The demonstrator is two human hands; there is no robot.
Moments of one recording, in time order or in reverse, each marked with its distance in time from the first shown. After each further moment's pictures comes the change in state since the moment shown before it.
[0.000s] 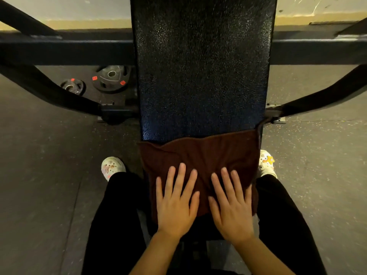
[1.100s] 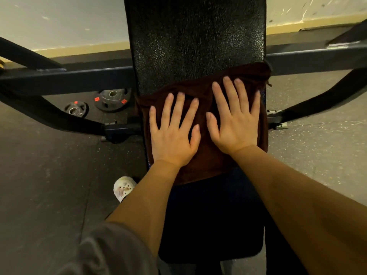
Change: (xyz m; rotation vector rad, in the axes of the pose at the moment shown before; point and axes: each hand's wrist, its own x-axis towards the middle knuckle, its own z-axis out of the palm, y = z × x) left_hand 0.193 -0.035 -0.043 0.050 0.240 0.150; right_hand 0.220 0.009 -0.049 -0.113 0.318 -0.015
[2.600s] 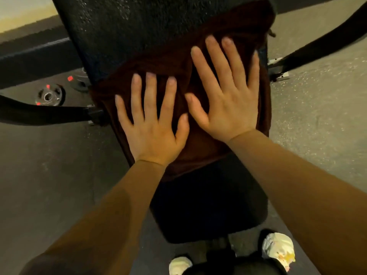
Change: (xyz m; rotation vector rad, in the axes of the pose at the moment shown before) left_hand -0.001 -0.001 -0.001 0.088 -0.085 0.056; right_hand 0.001 -0.003 -0.003 -0.020 -0.009 0.030
